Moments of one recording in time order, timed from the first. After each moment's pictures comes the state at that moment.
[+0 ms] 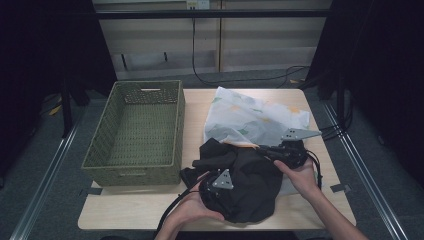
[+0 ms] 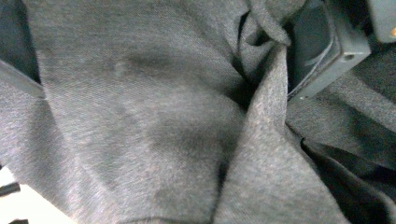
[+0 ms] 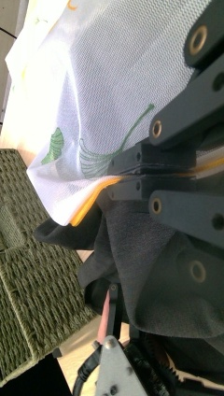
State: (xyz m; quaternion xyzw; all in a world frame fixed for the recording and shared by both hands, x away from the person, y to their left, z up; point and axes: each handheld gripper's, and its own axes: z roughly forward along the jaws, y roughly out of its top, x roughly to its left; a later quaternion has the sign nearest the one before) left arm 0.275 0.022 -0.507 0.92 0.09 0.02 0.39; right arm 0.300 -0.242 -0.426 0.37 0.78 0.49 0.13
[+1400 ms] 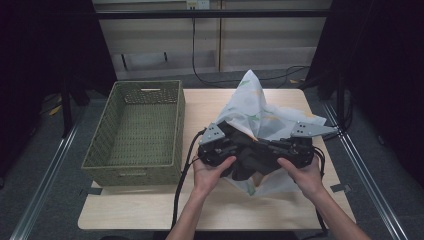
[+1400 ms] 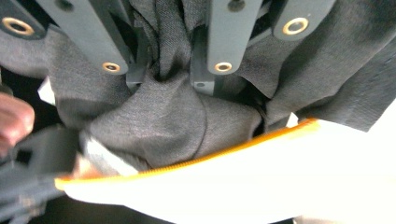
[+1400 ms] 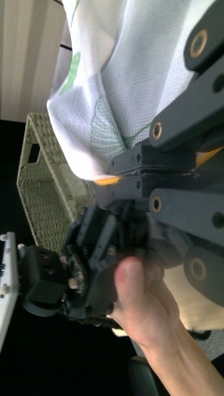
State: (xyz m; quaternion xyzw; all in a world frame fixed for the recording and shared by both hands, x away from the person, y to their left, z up) left arm 0.324 0.021 -0.407 0.76 0.25 0.08 0.60; right arm 0.275 -0.231 -0.370 0.32 0.75 0.57 0.13
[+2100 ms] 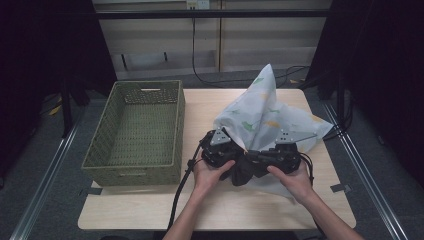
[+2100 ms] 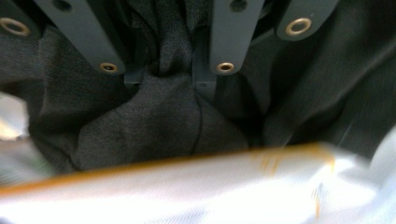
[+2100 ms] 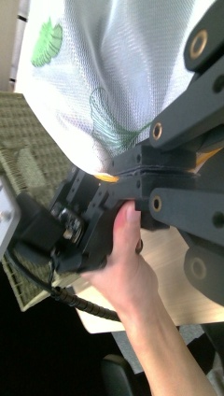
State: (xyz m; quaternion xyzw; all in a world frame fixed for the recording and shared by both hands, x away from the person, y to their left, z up) left arm 0.352 0.004 -0.471 0.82 0.27 0.08 0.50; right arm 0.283 -0.215 -0.409 0.33 0.78 0.53 0.08
